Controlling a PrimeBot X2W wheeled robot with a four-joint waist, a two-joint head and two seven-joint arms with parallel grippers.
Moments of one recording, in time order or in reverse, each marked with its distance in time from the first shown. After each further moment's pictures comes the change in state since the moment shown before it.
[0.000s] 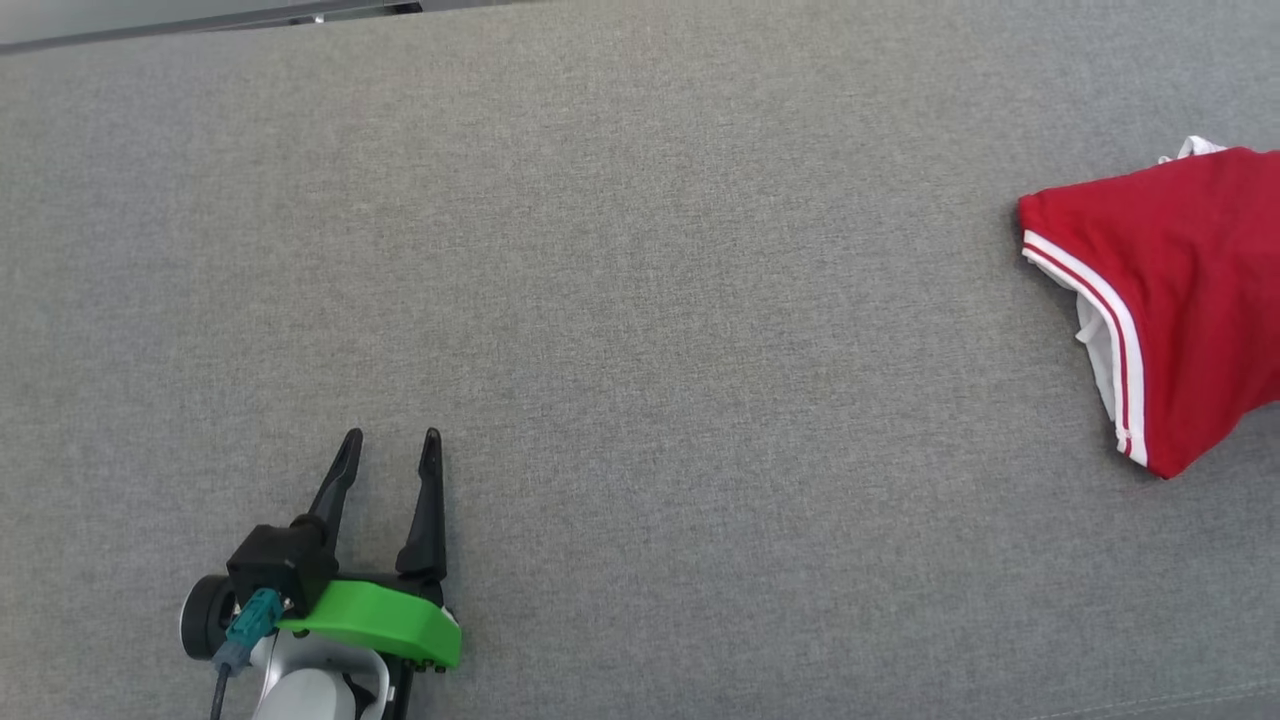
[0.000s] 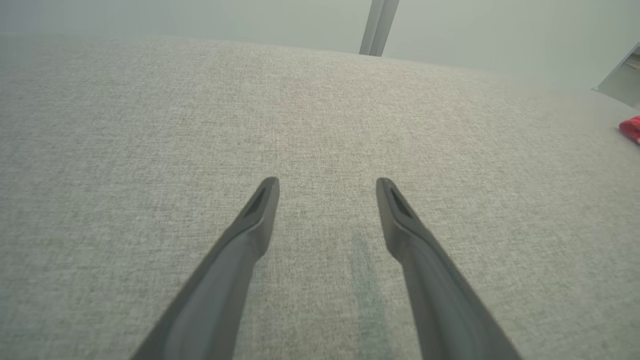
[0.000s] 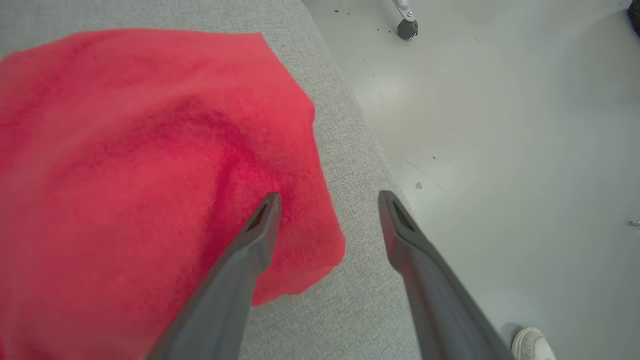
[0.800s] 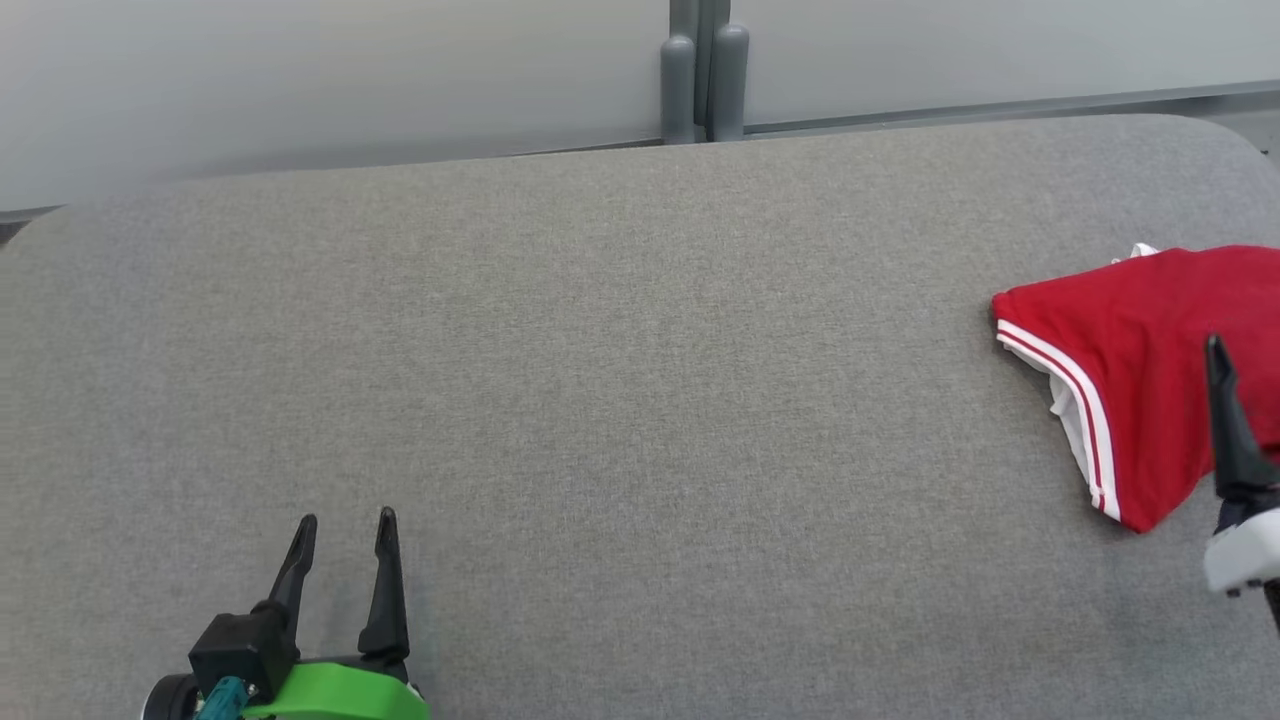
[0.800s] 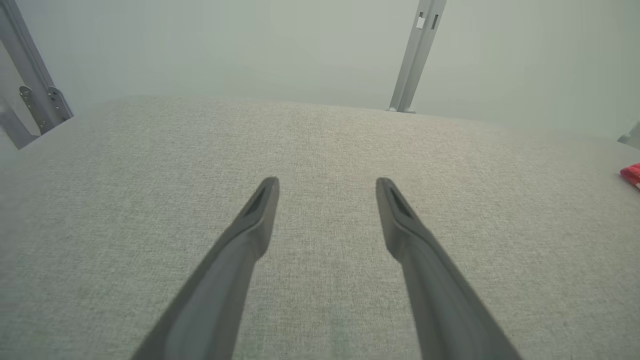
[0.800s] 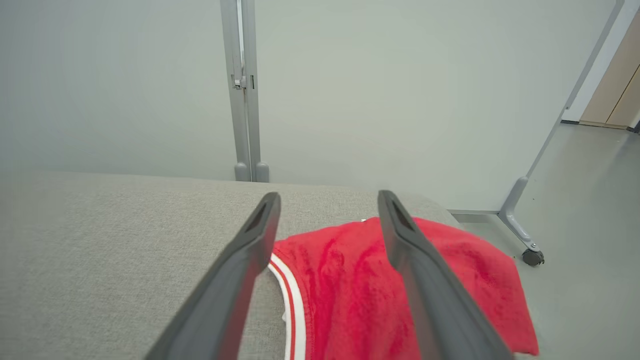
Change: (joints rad) left arm 0.145 0.005 0.061 -0.065 0.003 0.044 0.000; right arm 0.476 0.162 0.199 -0.576 0.128 0.001 -0.588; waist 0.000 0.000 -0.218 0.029
